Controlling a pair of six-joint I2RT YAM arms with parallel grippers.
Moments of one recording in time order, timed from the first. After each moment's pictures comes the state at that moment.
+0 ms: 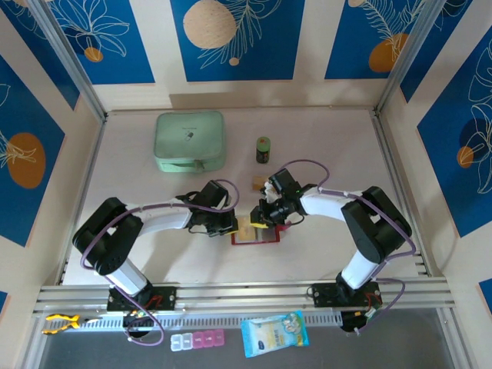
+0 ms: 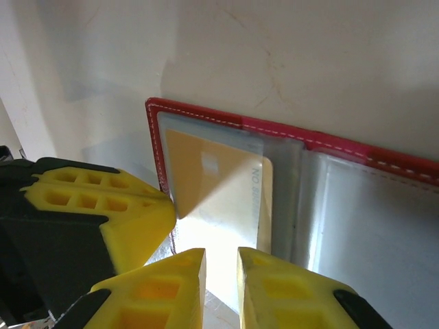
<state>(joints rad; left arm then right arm) -0.73 1.61 0.77 -0.24 0.39 -0.89 0.59 1.66 0.81 -0.27 -0.63 0.73</state>
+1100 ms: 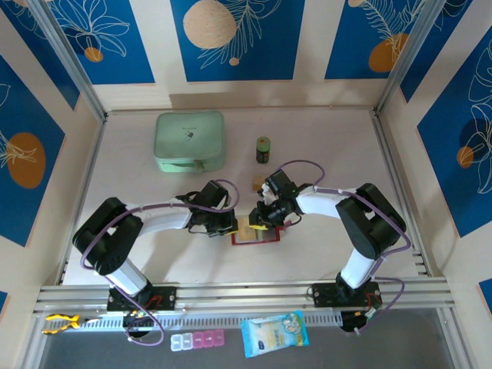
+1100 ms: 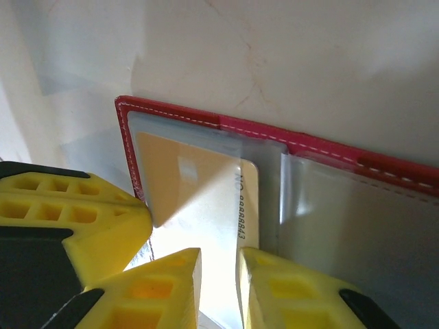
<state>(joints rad) -0.73 1.61 0.77 -0.24 0.39 -0.89 0.61 1.70 0.83 -0.31 -0.60 0.70</state>
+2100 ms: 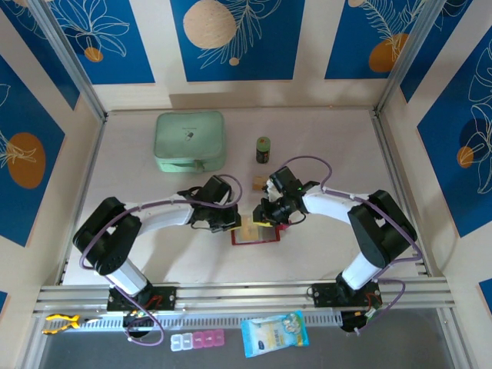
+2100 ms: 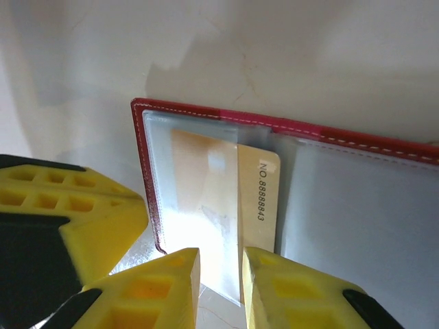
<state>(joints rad) -0.75 1.62 0.86 -0.30 0.39 -0.88 0.59 1.61 0.84 -0.39 -0.55 0.69</state>
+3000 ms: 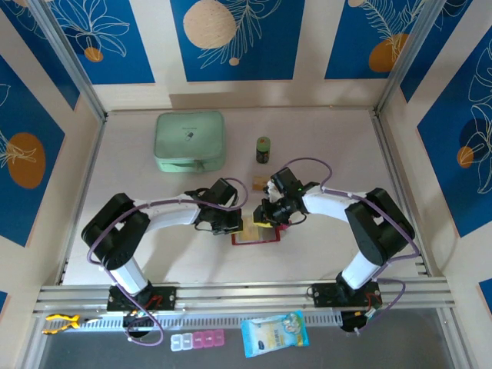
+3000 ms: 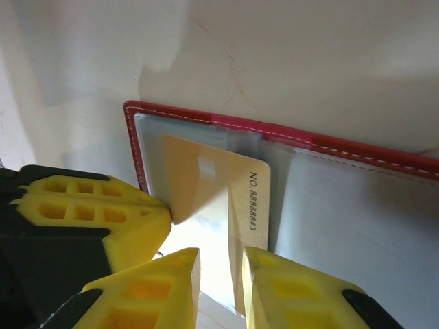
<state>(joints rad) -0.78 1.68 0.88 -0.34 0.36 -0.84 0.57 1.63 0.82 -0.35 -0.58 0.69</state>
